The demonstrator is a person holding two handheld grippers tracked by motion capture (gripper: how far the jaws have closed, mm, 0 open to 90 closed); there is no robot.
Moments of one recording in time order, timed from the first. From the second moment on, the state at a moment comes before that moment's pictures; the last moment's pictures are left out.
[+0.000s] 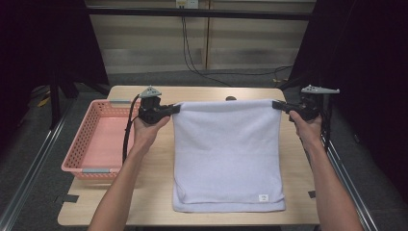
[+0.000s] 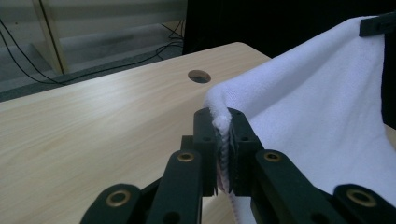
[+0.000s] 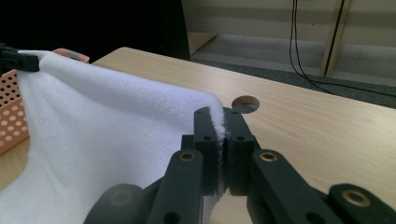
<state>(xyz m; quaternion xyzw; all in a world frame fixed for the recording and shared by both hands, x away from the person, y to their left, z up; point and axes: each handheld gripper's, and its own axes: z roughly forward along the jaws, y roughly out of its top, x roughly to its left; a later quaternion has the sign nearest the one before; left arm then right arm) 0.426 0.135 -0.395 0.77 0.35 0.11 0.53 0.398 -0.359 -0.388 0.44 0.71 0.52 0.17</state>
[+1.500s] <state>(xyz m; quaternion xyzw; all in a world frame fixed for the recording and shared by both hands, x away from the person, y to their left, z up) 0.288 0.155 -0.432 0.79 0.32 0.04 0.52 0.234 -0.359 -0.419 0.38 0.77 0.50 0.09</state>
